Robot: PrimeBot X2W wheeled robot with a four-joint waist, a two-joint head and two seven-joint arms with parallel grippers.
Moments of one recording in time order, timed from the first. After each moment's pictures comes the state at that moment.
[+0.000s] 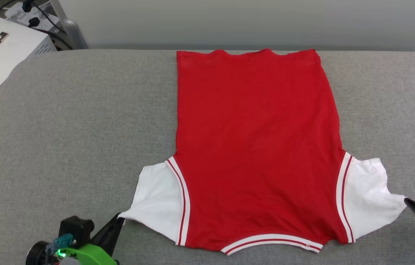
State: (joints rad) left arm -0.09 0.67 -0.71 0.15 -0.78 0.09 -0.20; right arm -0.06 -0.84 0.34 0.16 0.85 0.13 0.27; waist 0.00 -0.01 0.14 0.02
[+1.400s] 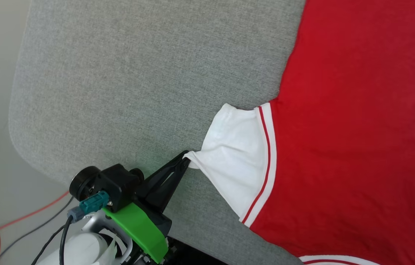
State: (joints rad) left arm -0.32 0.66 -0.76 -0.33 -0.69 0.09 -0.03; right arm -1.18 -0.63 -0.16 0.39 0.34 0.13 1.26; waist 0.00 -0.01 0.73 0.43
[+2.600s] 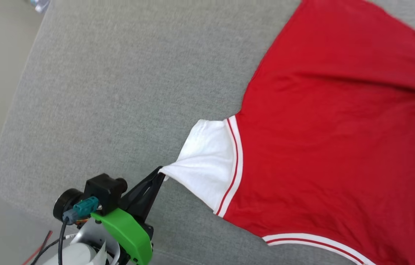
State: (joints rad) left arm -0.25 0.68 -0.74 -0.23 -0.73 0.16 -0.03; right arm -0.66 -0.57 -0.12 0.29 0.45 0.13 1.17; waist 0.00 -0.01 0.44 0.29
